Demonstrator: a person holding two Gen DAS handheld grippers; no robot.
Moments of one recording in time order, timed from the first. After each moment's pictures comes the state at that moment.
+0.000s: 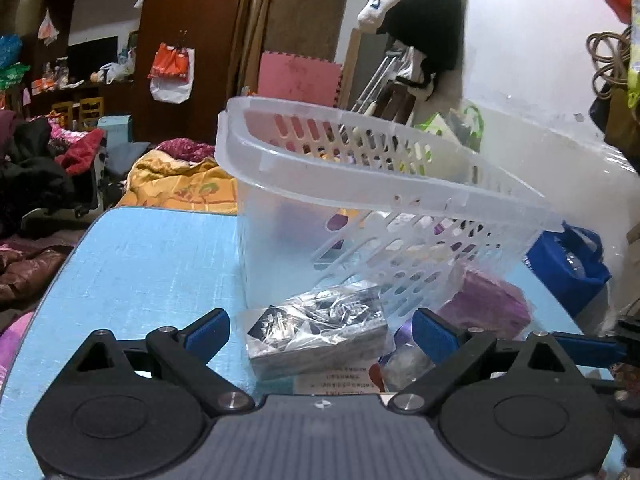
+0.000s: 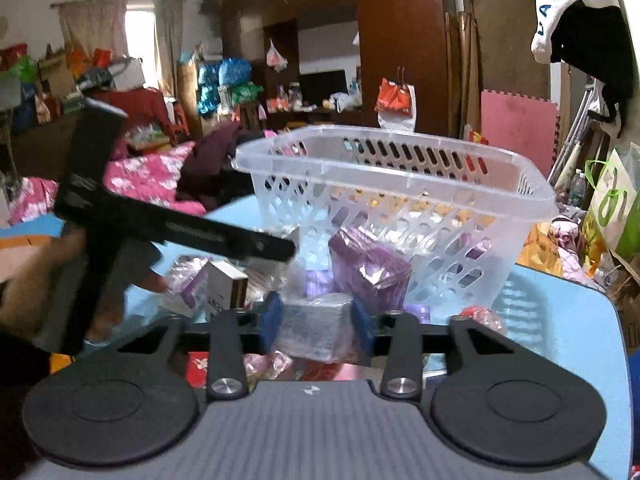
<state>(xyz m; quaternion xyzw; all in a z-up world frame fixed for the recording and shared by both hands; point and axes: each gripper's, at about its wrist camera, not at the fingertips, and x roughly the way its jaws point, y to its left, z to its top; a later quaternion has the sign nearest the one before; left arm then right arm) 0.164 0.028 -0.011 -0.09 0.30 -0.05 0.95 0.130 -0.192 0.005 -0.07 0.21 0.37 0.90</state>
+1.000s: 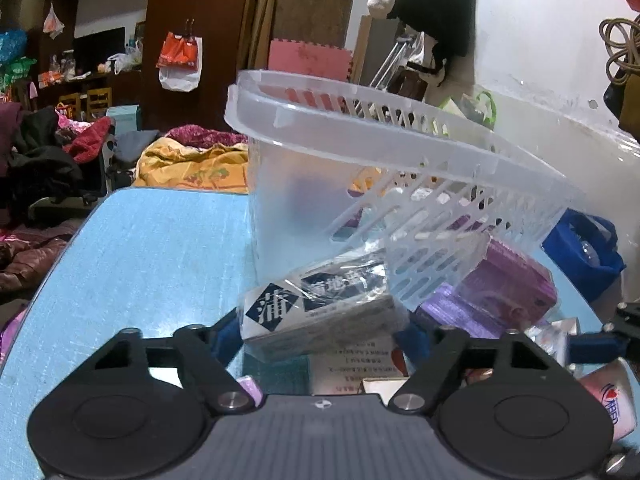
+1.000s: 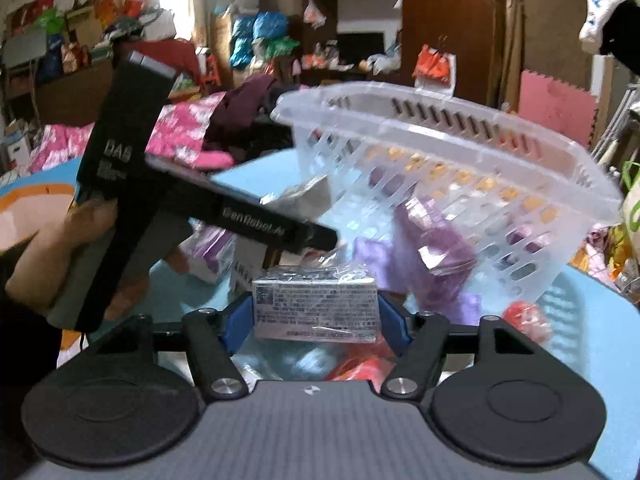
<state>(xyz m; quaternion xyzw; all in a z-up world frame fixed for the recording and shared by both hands) 0.165 0.029 -0.024 -0.08 0.30 -0.04 0.95 0.144 -0.161 -0.004 -0.12 0.26 0.41 0.87</state>
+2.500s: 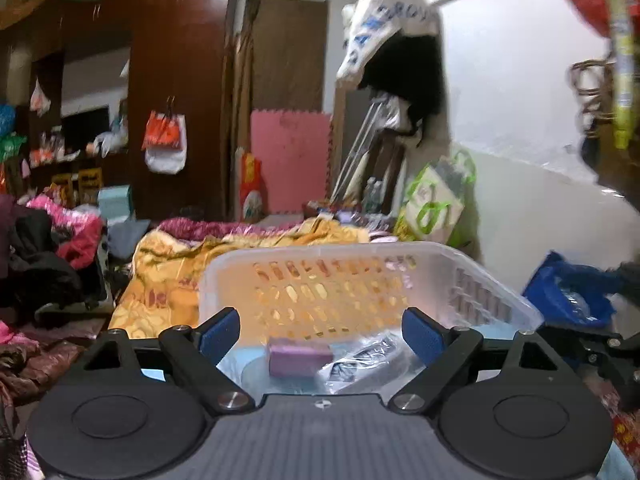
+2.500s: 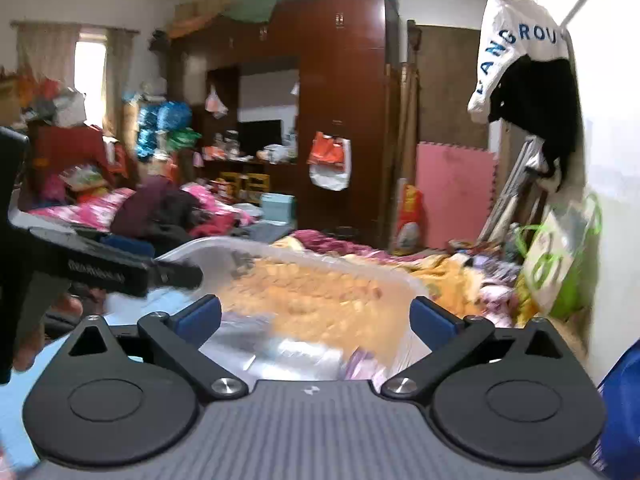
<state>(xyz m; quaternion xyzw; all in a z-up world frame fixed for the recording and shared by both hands) 0.167 0.018 0.079 -0.02 0.21 -0.05 0.98 0.189 -0.204 0.055 -0.05 0.15 0.30 0.94</state>
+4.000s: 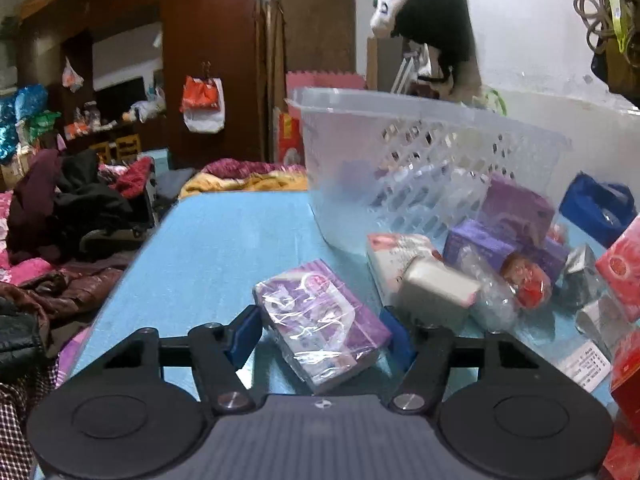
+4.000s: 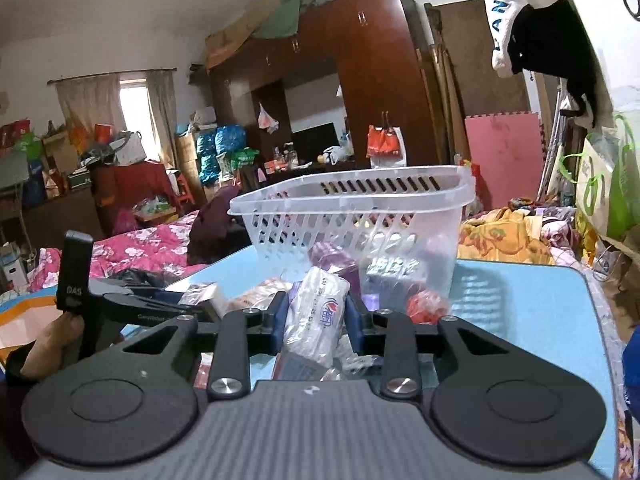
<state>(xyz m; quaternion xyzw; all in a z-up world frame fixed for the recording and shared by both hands) 0.091 0.047 -0.038 0.00 0.25 0.01 0.97 0.121 -0.254 0.000 0.03 0.16 0.38 0.91</state>
